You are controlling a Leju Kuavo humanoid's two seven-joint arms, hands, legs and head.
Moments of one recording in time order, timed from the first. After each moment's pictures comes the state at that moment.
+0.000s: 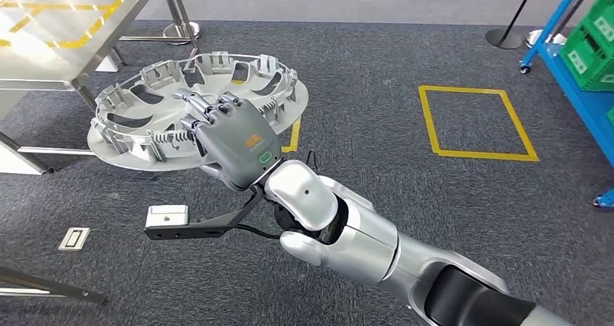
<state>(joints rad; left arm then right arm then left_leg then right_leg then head) -0.12 -0.11 0.86 -0.19 -1.18 0.10 -0.10 -0.67 0.04 0.85 -1.42 1.22 -0.22 0.11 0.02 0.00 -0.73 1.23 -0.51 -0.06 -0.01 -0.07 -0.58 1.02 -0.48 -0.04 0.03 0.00</state>
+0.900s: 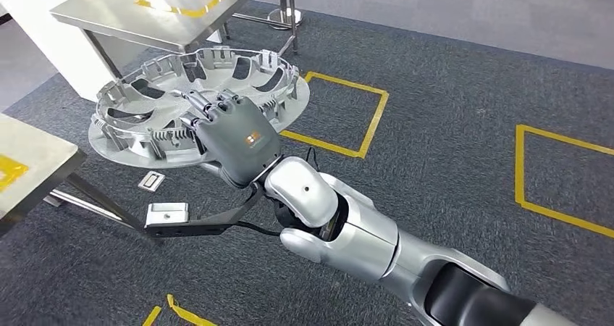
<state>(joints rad) -0.13 -0.11 0.86 -0.19 -1.17 0.10 -0.10 -0.68 0.04 0.85 -1.41 1.21 -0.22 0.09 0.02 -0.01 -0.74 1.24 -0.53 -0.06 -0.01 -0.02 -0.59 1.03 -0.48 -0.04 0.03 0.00</state>
